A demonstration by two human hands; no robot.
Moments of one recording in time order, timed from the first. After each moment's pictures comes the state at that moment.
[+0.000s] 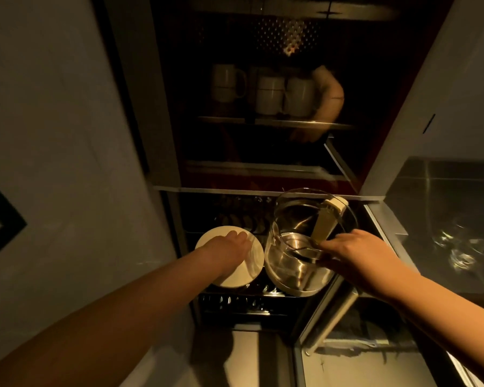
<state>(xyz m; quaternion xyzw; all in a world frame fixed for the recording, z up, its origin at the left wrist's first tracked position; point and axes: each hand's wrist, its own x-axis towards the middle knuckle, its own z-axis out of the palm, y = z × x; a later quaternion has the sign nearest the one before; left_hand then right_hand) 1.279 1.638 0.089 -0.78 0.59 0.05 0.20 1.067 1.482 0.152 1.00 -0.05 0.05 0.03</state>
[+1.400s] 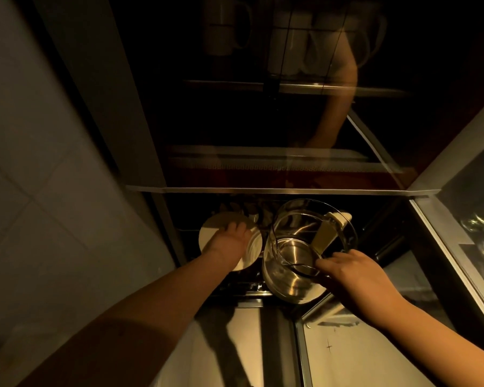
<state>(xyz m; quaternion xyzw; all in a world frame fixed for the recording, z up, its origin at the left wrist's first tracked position) 1.368 1.563 -0.020 -0.81 0.55 0.08 0.18 1.134 1.471 0.067 0.99 -0.10 0.08 -0.01</state>
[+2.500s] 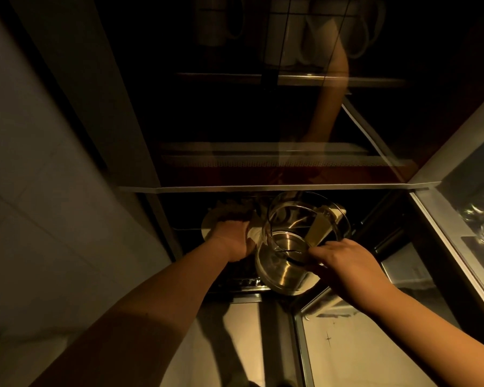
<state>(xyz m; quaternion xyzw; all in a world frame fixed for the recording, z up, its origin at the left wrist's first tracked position) 1.388 1.546 -0.036 -0.85 0.51 0.17 -0.02 1.154 1.471 0.065 0.99 -0.16 0.02 -0.06</state>
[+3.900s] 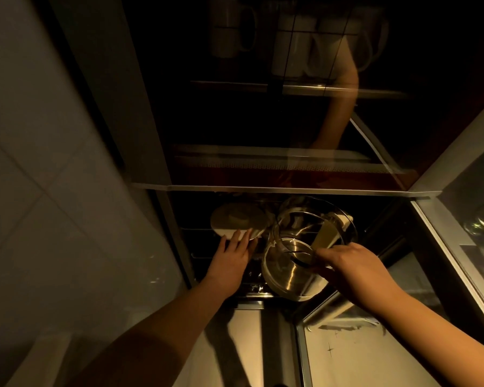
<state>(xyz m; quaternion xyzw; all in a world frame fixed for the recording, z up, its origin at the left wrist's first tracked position) 1.349 1.596 -0.077 -0.82 0.56 -0.01 0.14 1.145 1.461 0.062 0.99 -0.16 0.01 -0.03</state>
